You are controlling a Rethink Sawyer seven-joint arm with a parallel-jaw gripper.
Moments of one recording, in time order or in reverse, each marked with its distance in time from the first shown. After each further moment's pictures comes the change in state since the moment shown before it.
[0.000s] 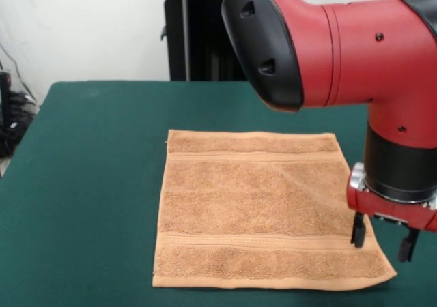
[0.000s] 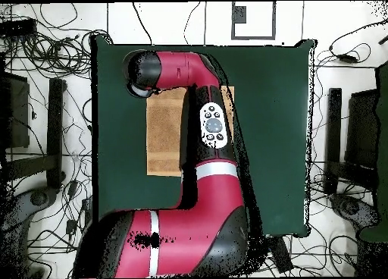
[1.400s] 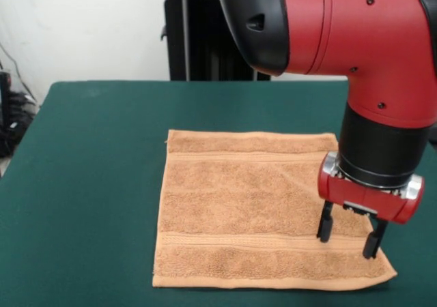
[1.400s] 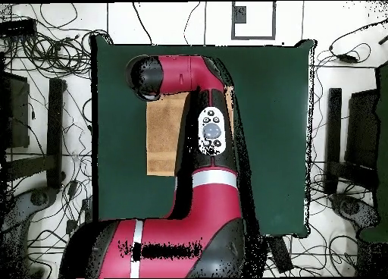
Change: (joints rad) arm 0.036 -0.040 -0.136 0.052 -0.001 -0.084 0.000
